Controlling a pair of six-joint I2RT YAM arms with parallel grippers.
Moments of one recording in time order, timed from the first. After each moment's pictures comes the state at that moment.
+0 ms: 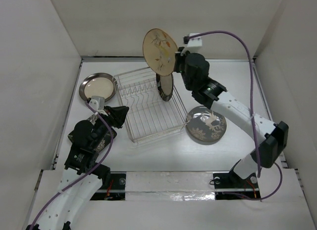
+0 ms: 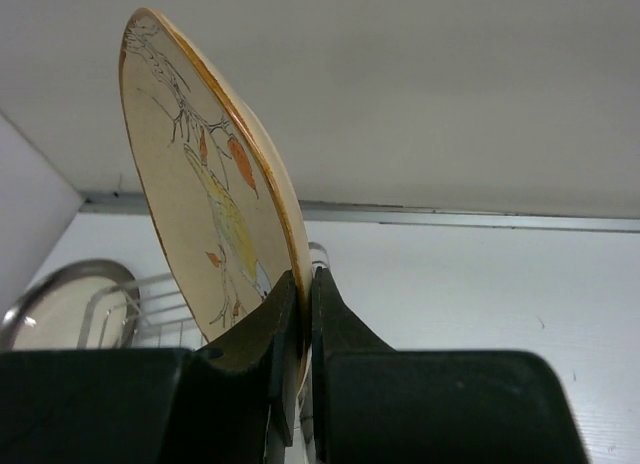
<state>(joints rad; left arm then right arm) -0.37 0.44 0.57 -0.11 0.14 -0.40 0.73 1.52 1.53 0.03 0.60 0.14</state>
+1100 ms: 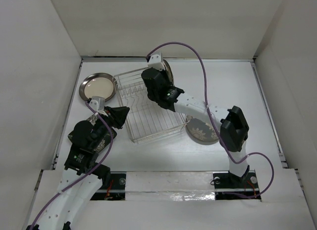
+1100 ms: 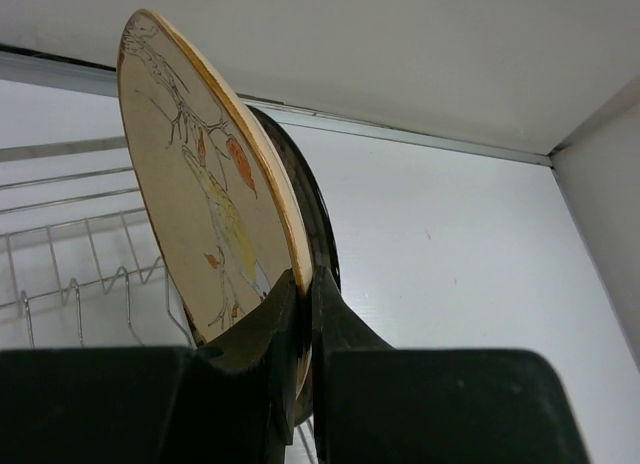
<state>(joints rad) -0.37 0.44 0.57 -0.11 0.16 -0.40 0.93 1.97 1.78 -0.08 1.11 -0.07</state>
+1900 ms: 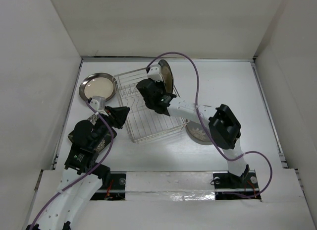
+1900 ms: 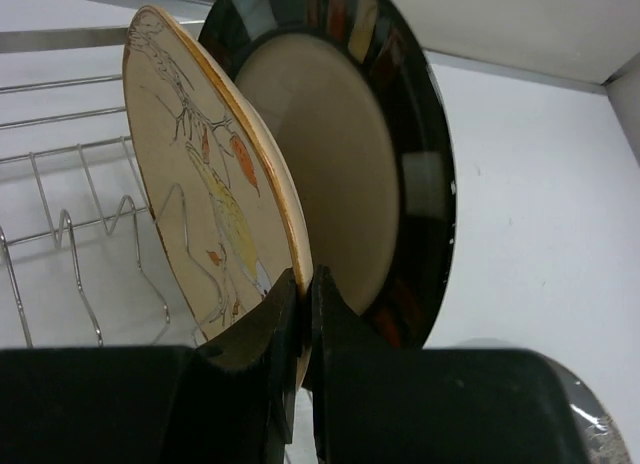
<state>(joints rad) -0.37 0.44 0.57 -0.11 0.17 -0.40 0.94 2.06 1.72 -0.15 1.11 0.16</state>
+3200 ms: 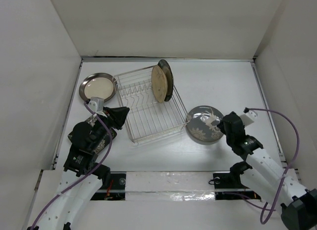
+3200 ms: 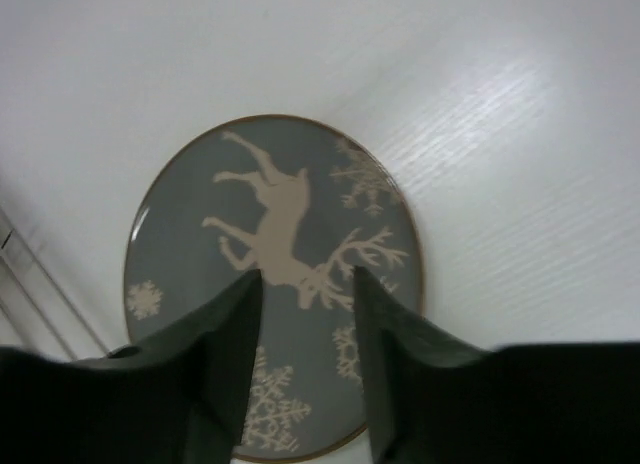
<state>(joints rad) -0.37 0.42 0.57 -0.11 0.17 -0.41 0.49 0.77 0.48 -0.34 0.67 0.87</state>
